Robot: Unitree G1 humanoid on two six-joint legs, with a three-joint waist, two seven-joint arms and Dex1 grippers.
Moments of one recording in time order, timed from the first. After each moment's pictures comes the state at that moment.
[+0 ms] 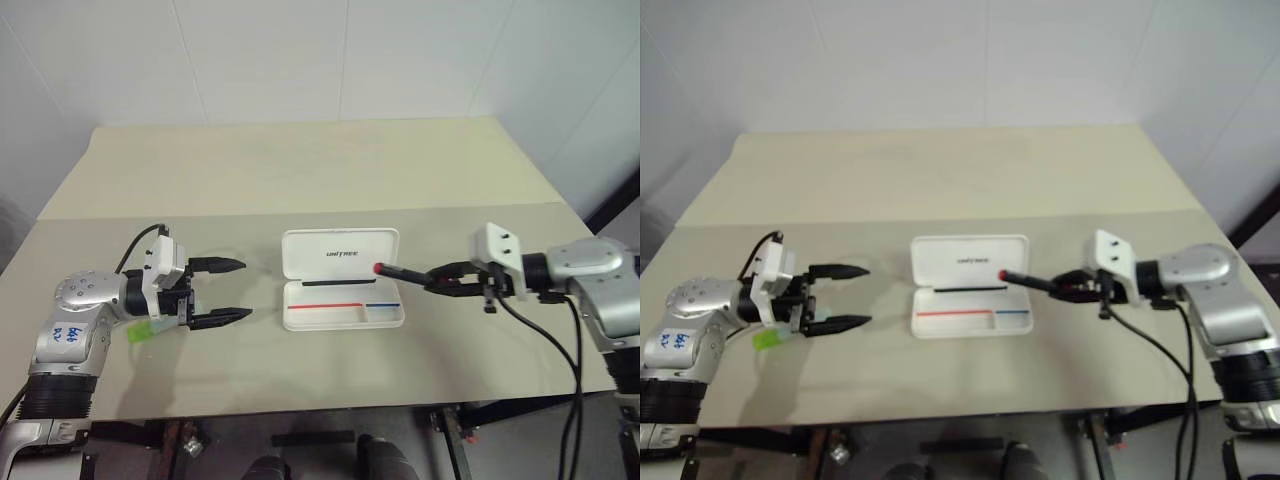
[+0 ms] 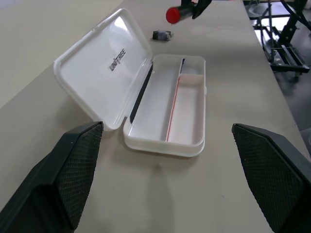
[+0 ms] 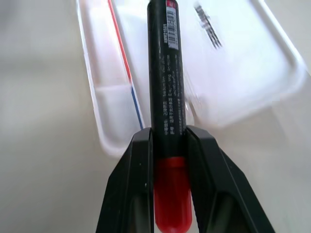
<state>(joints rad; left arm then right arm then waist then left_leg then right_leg) -0.39 0.75 0.15 0.12 -0.46 0.16 -1.28 -0.63 -0.83 0.11 0.12 0.23 0.22 1.33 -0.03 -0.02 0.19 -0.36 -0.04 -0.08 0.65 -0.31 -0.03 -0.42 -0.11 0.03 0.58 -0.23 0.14</state>
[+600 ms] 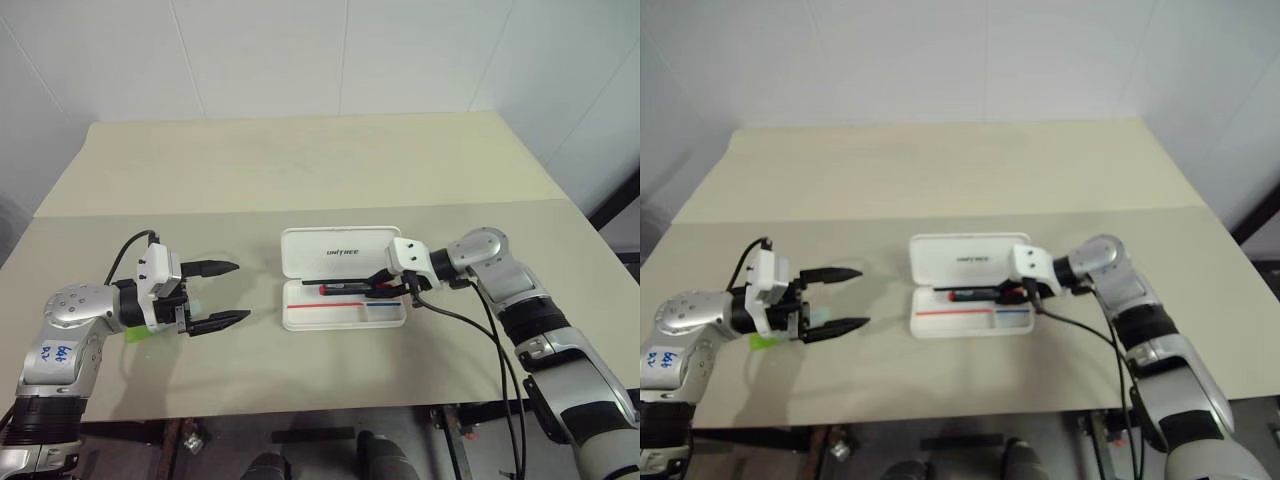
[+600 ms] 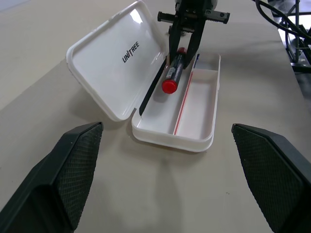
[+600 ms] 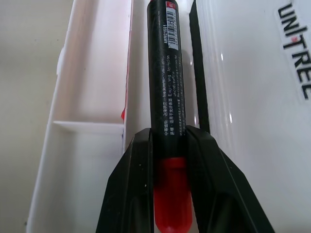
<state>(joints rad) -0.28 0.76 0.19 -0.03 -0.48 0.19 -1.17 -0.91 -0.55 0.31 0.65 0.01 -0.14 1.40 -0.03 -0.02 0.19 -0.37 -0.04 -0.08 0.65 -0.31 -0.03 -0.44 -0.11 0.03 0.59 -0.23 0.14</state>
